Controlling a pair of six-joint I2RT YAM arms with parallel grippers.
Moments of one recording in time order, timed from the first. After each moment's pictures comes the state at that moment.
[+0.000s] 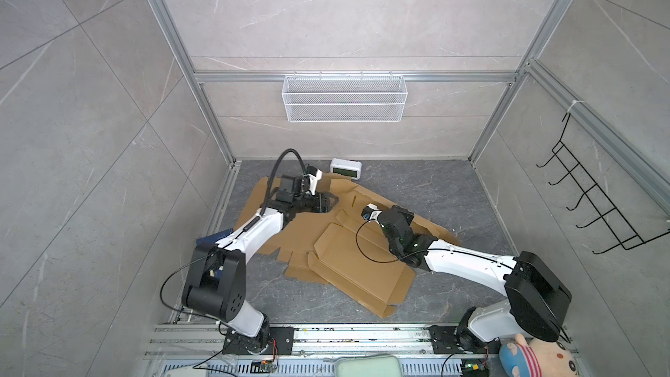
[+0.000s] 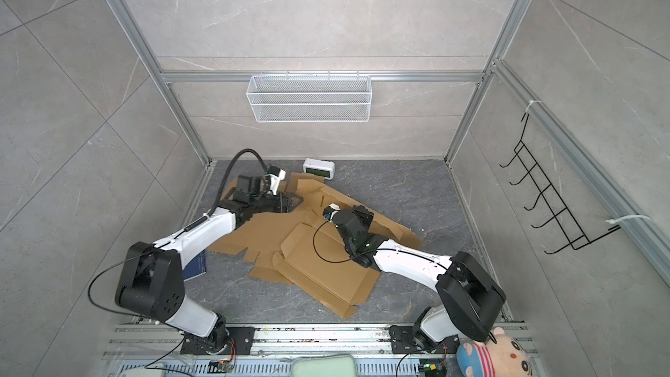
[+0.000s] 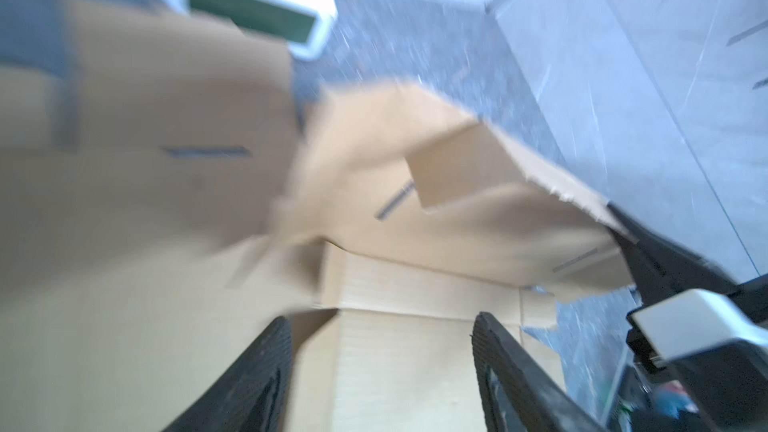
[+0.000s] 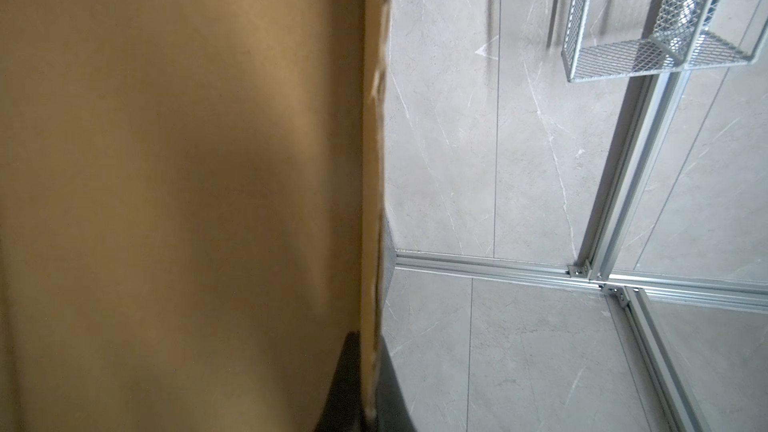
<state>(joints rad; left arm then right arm) -0.27 1.53 1.08 -0.19 0.53 -0.24 0.79 1.47 0.82 0.09 0.87 -0.93</state>
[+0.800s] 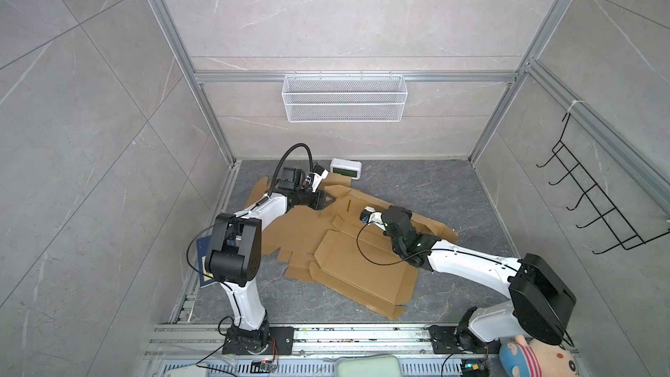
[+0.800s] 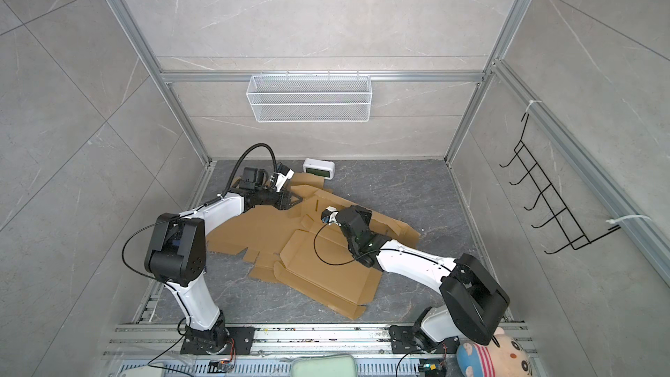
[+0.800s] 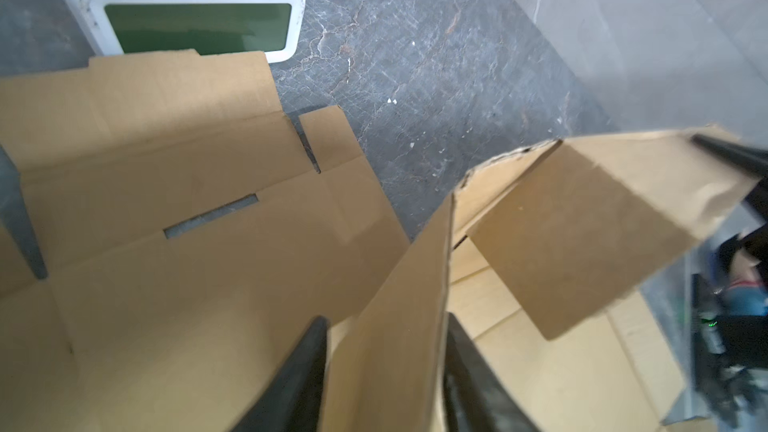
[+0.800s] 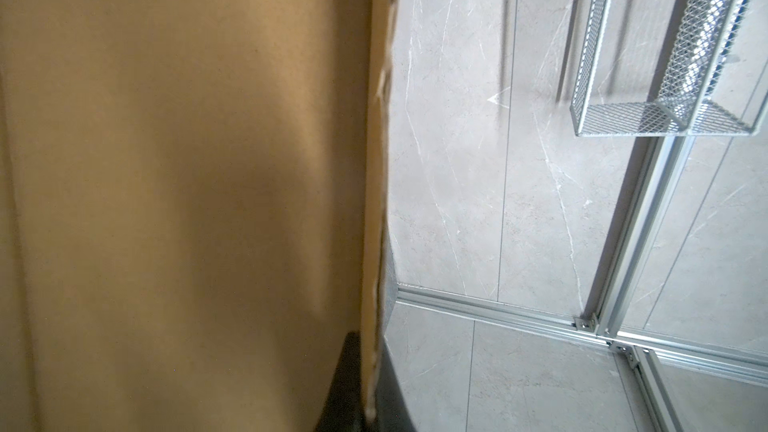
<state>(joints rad) -0.25 1.84 1.25 -0.21 0.71 0.11 0.77 1.45 0.82 0.09 0.76 -1.01</state>
